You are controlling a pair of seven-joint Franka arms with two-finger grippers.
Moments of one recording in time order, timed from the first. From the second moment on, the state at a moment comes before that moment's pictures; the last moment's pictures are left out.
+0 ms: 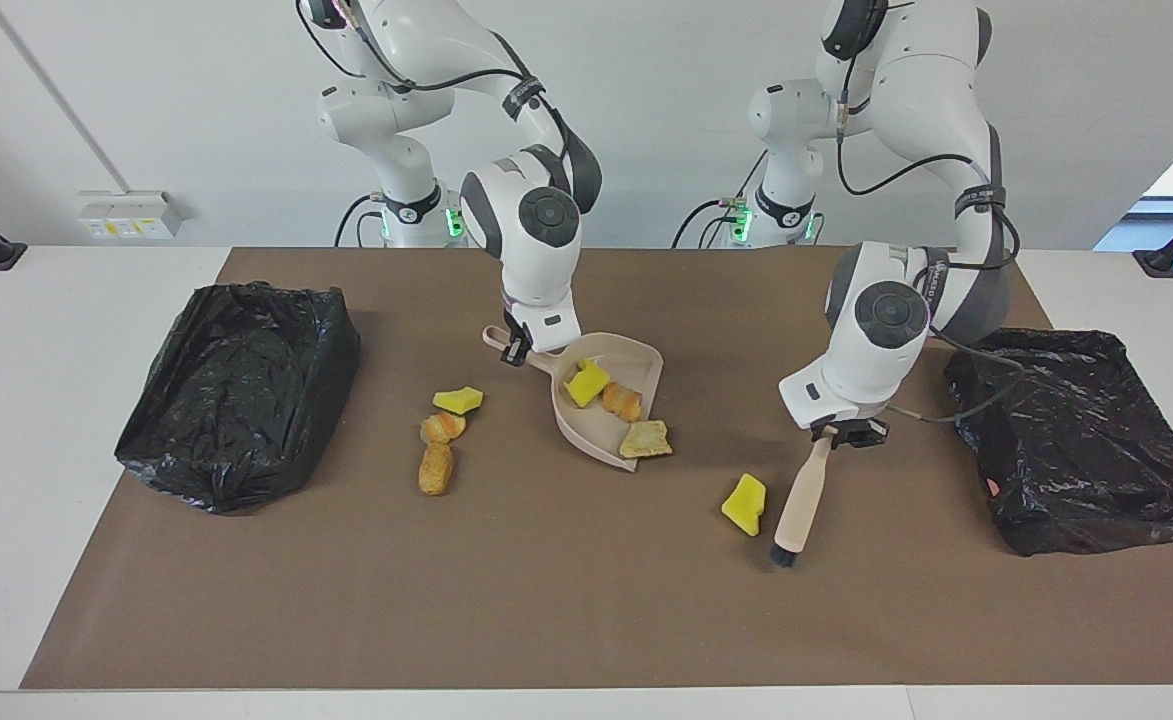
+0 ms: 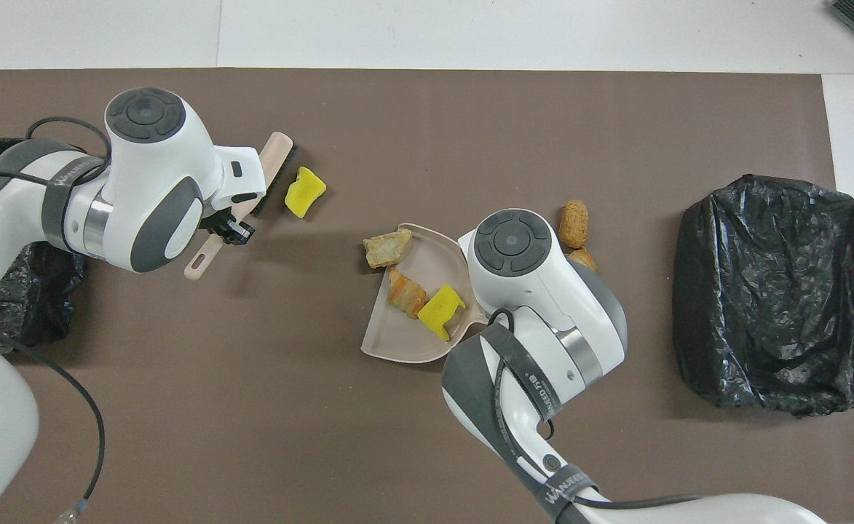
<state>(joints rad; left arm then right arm) 0.04 0.45 -0.38 -1.65 0.30 1.89 0.17 0.44 0.24 0.08 -1.86 -0.08 1.87 -0.64</state>
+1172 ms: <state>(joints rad) -0.06 0.28 -0.51 -1.87 0.06 1.81 -0.03 0.44 0.24 0.08 -1.86 -0.08 1.87 -0.64</state>
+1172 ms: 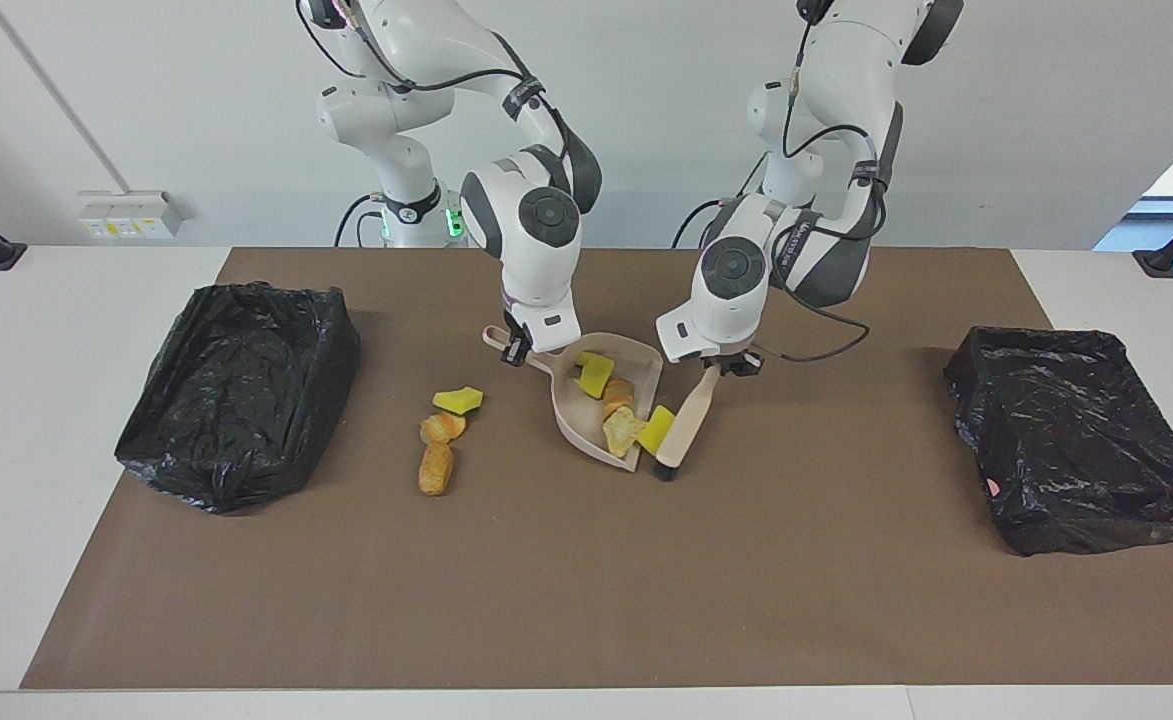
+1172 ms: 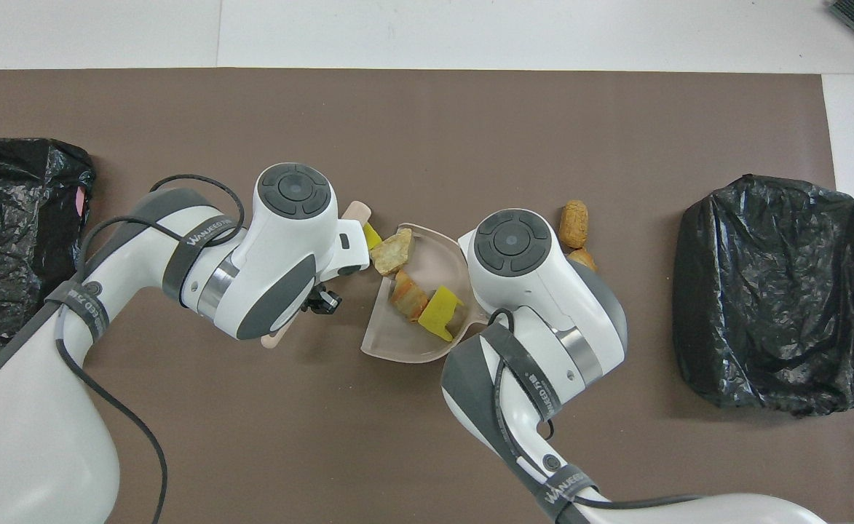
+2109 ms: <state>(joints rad) -0.06 0.21 -0.65 -1.90 0.01 1.62 -0.22 0.44 0.24 0.08 -1.86 -0.08 1.87 -0.64</state>
